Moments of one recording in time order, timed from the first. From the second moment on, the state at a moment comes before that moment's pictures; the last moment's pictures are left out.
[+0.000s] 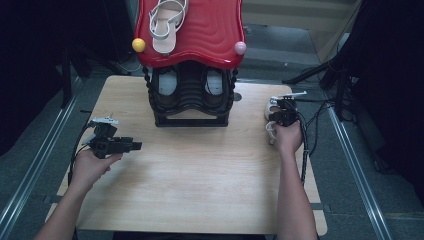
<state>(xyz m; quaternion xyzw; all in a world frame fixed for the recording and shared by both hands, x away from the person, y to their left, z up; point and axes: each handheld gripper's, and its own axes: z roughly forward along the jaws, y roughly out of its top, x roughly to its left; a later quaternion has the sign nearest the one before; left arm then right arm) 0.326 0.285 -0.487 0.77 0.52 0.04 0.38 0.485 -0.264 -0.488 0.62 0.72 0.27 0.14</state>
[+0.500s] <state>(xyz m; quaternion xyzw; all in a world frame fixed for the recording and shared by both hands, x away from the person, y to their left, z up) 0.326 0.287 -0.489 0.76 0.52 0.03 0.38 0.482 -0.264 -0.475 0.62 0.70 0.34 0.07</state>
